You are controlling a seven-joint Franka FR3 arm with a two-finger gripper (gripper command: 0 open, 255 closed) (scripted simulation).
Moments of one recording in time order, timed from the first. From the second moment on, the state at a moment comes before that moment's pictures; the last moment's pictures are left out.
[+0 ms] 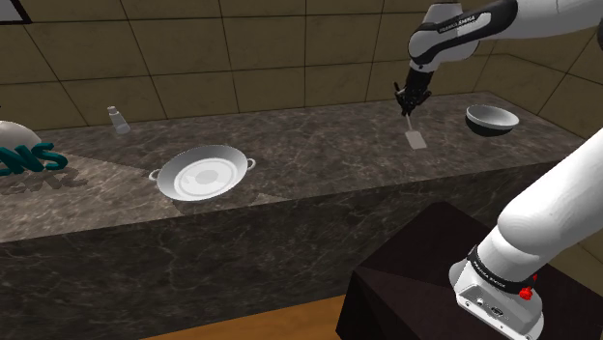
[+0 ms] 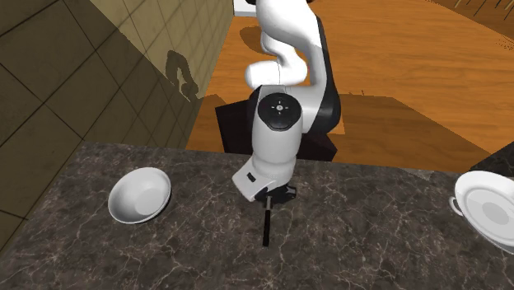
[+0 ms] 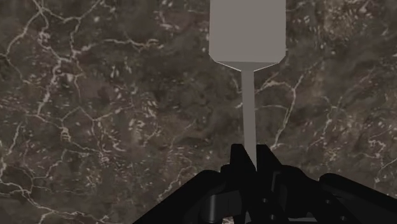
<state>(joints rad) -0.16 -0.12 -0.27 -2.17 -0.04 2.12 0.06</state>
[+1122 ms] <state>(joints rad) 0.02 0.01 -0.06 -2.01 -0.03 2.08 0.44</state>
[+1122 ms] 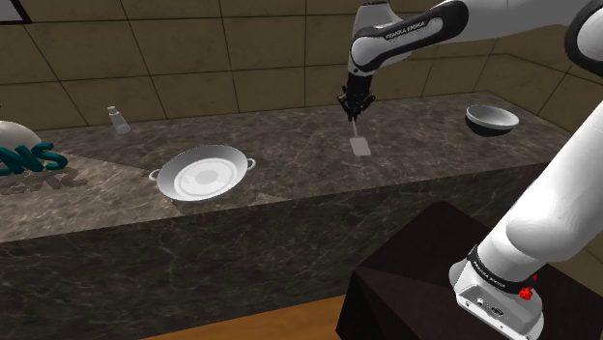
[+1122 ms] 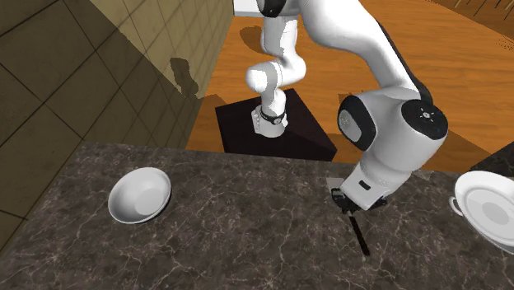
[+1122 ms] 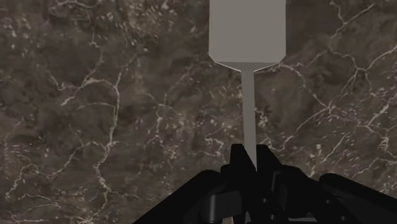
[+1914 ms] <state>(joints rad) 0.15 0.26 0.04 -1.68 -0.06 1.99 0.68</state>
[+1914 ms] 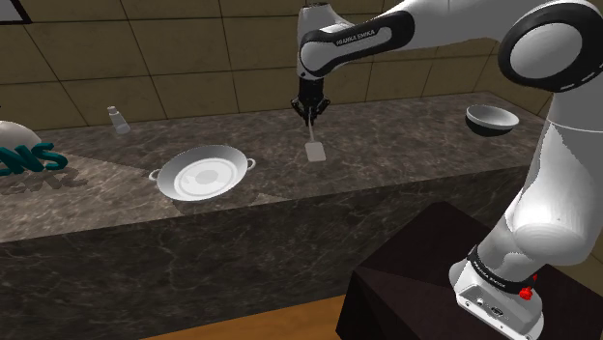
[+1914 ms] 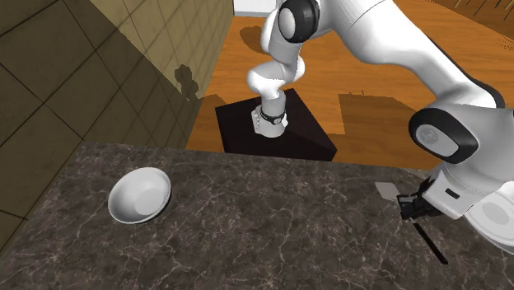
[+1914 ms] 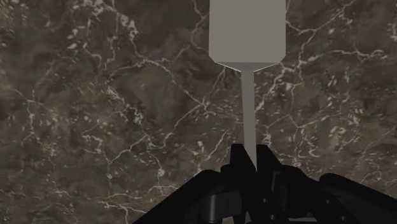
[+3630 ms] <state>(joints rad) 0.19 0.42 0.05 -1.71 -0.08 2.18 0.75</state>
